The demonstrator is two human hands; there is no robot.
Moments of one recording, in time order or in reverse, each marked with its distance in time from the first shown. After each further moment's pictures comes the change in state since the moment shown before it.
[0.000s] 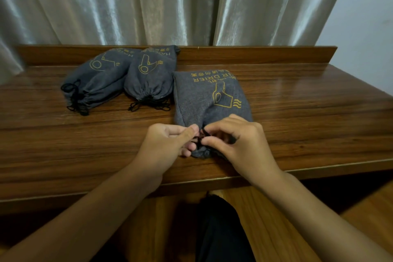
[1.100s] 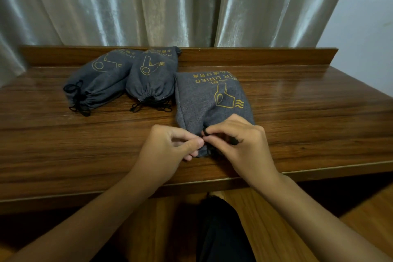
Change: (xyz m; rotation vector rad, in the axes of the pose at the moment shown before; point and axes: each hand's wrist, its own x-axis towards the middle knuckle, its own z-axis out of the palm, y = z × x) left_hand -0.007 -0.003 -0.008 0.240 -0.058 0.209; right_hand -0.002 0.000 0.005 0.019 0.099 -0.078
